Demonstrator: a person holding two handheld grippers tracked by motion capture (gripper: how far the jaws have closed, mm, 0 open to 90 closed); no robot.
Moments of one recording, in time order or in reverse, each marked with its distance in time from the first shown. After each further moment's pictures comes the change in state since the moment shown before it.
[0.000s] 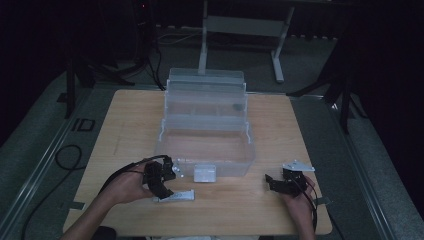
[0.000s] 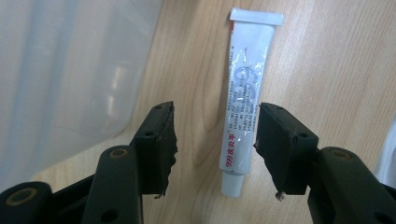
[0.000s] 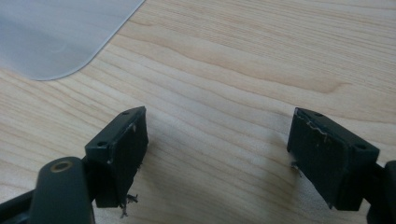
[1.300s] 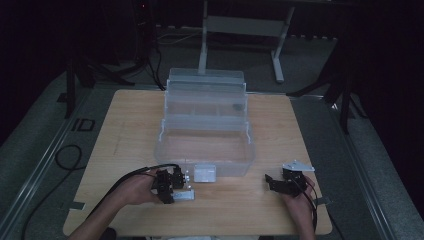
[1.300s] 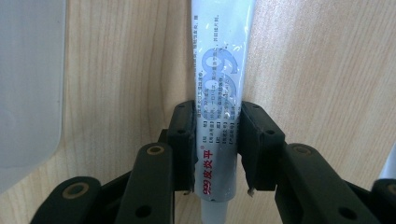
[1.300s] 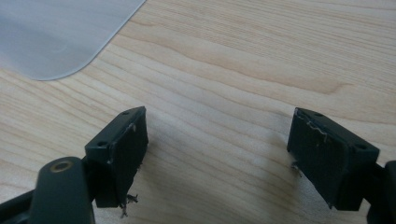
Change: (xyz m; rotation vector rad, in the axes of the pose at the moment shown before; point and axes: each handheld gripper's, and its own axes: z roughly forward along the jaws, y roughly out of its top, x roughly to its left) left arm -0.004 0.013 0.039 0.167 -0.112 0.068; right arm 0.000 0.000 0.000 0.000 0.002 -0.003
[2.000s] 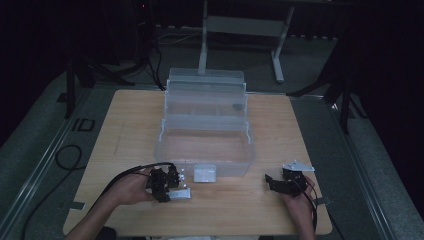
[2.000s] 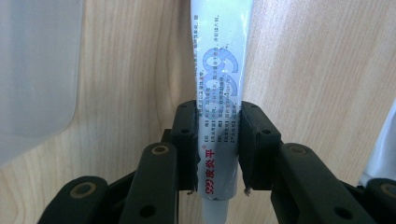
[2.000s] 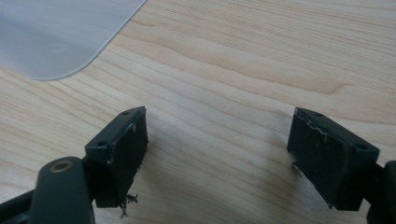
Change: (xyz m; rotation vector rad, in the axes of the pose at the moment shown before) left arm -0.002 -0.015 -0.016 -0.016 0.024 -0.014; right arm 0.000 0.000 0.000 0.000 0.001 -0.001
